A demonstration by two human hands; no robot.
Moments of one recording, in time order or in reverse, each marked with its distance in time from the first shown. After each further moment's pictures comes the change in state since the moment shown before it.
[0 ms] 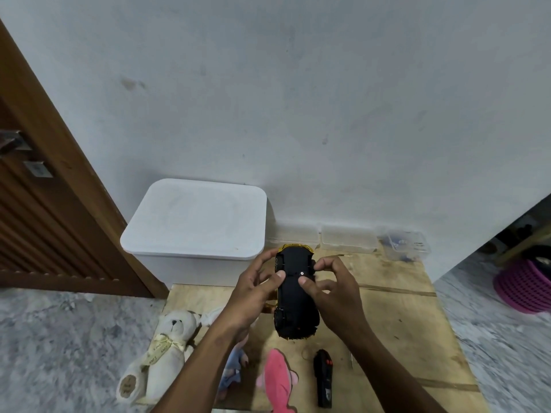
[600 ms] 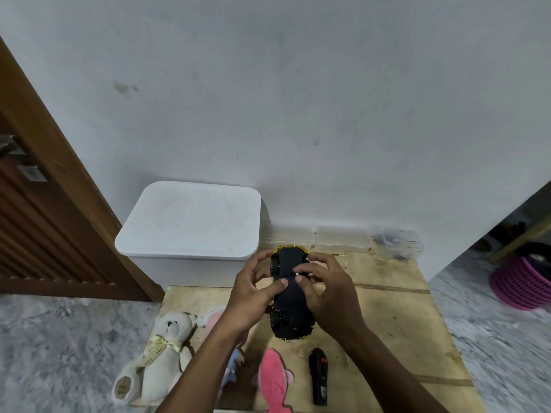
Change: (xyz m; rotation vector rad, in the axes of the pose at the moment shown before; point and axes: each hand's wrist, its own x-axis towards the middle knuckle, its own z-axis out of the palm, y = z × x) left_hand -0.002 -0.002 0.012 0.069 0.106 0.061; right_hand 0.000 0.006 -0.009 -0.346 0.032 -0.361
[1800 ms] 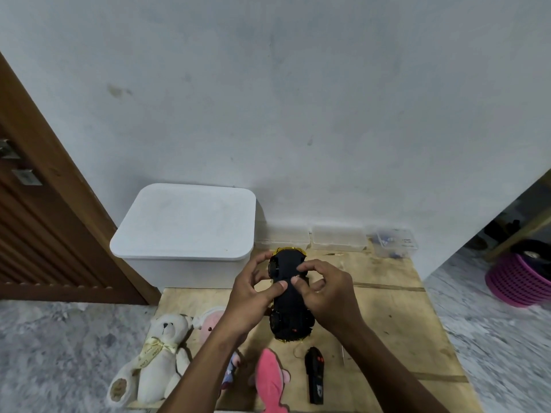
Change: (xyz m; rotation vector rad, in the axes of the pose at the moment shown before) left_hand -0.001 -0.007 0.007 -0.028 -0.031 -0.010; right_hand -0.002 0.011 -0.003 0.107 0.047 -0.049
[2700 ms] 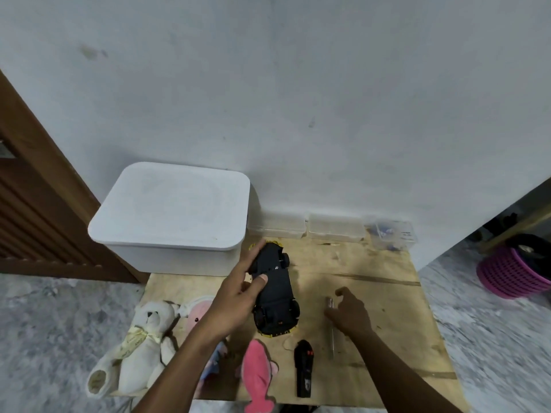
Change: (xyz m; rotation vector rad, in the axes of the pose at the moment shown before) left_hand 0.009 -0.014 -0.008 0.100 -0.083 0.022; right_hand -0.034 0.171 0.006 -0.358 -0.411 0.832
